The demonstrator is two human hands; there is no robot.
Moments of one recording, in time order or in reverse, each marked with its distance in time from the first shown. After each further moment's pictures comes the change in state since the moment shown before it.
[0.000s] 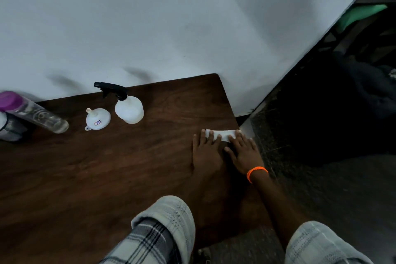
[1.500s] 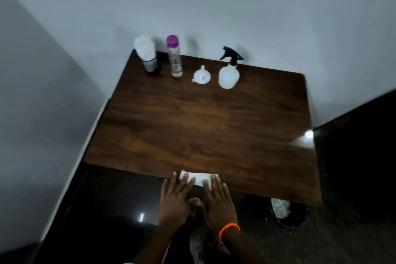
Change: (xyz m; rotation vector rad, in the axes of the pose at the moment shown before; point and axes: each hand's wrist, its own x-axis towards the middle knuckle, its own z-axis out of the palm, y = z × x) left_hand -0.423 -0.150 0.149 -0.188 0.102 -0.387; right_hand -0.304 -0.238 0.158 -0.095 -0.116 -0.542
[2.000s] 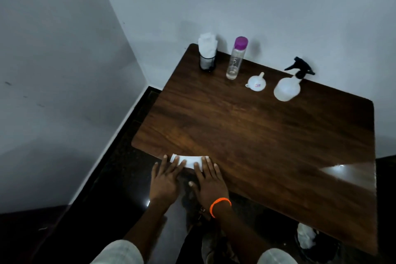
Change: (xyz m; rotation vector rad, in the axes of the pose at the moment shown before) left_hand -0.016 -0.161 -0.031 -0.101 0.133 -0.304; right_hand 0.115 -0.142 0.004 -0.045 -0.079 -0.276
